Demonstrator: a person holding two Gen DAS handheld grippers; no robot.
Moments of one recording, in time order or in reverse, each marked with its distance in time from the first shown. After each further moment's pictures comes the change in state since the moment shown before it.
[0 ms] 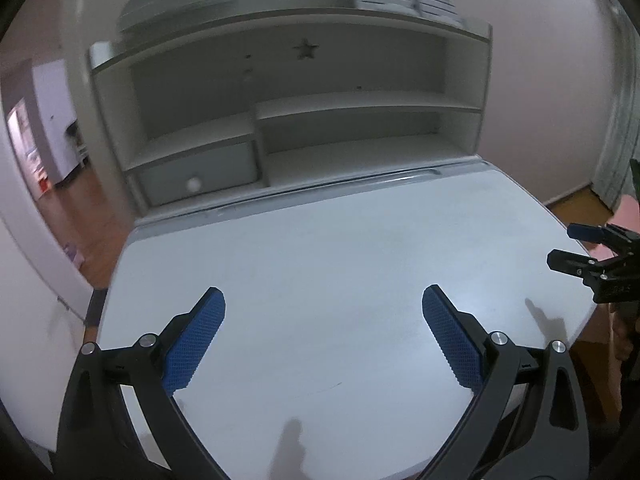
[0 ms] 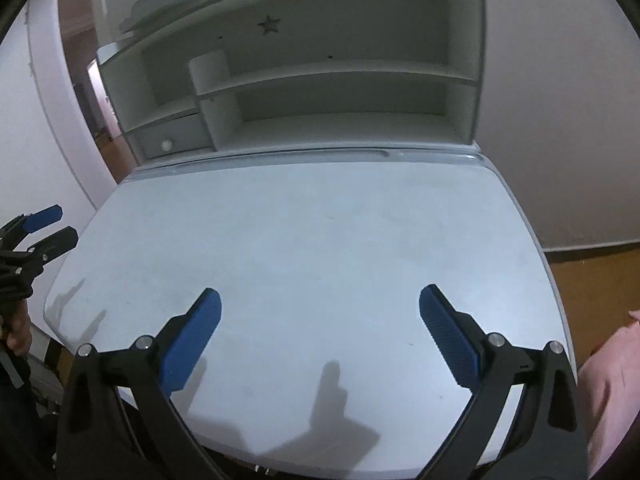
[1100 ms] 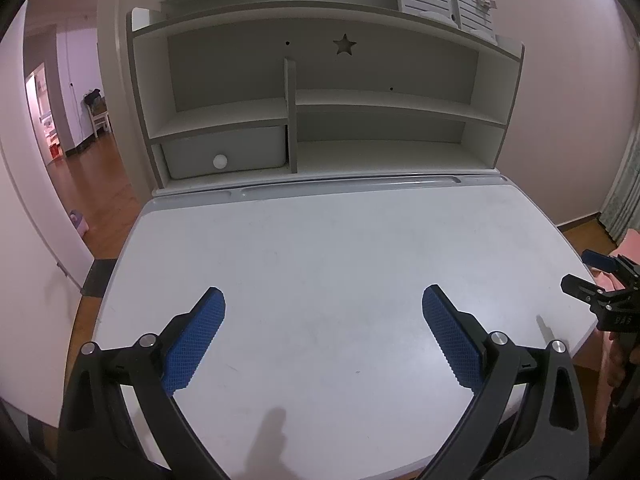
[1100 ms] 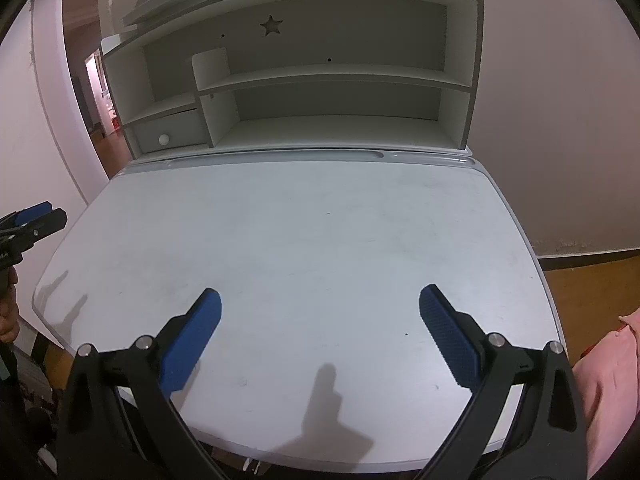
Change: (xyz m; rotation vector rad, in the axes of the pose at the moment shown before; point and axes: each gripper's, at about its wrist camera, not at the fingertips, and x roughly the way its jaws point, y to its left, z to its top) left arm -0.005 0.022 -0.018 -0.111 0.014 0.023; right arm -0.003 0.012 -0.013 -0.018 -0.019 -0.048
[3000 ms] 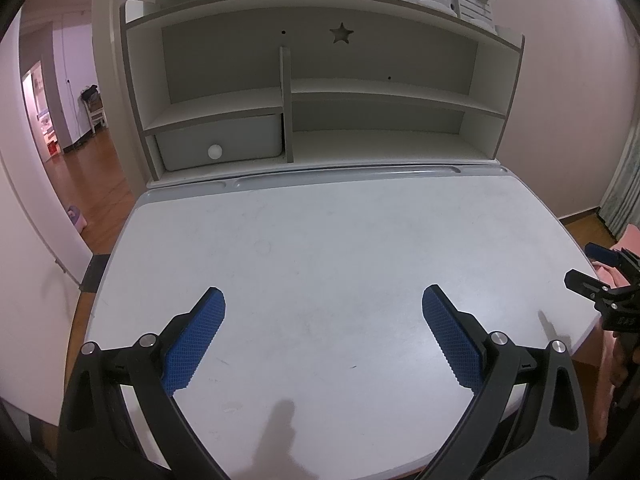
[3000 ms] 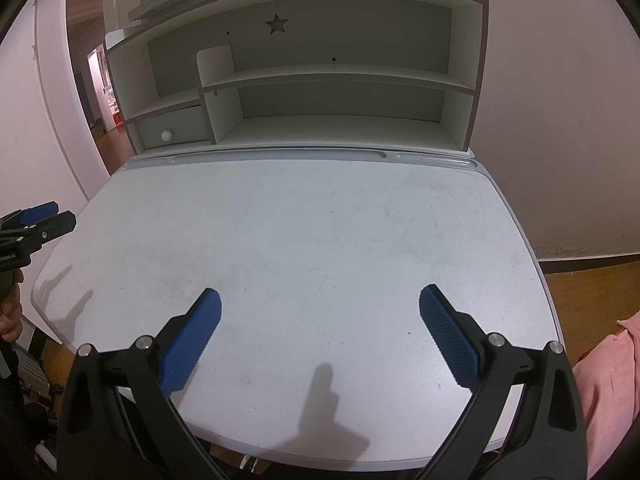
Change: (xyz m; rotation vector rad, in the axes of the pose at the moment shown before) left arm 0.014 0.000 0.000 0.011 0.029 -0.010; right arm -0.003 0.006 -0.001 -0.019 0.003 -0.001
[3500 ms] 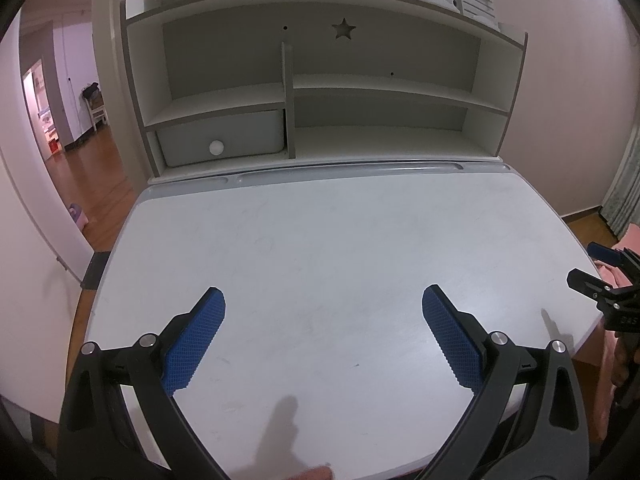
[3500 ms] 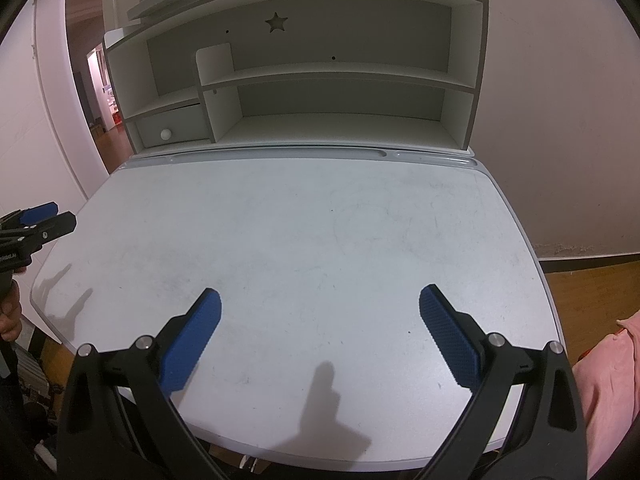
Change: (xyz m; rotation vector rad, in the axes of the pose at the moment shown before) left arm 0.005 0.003 0.001 0.001 0.014 0.002; right arm 0.000 -0.003 -0.002 -0.002 0.004 0.002
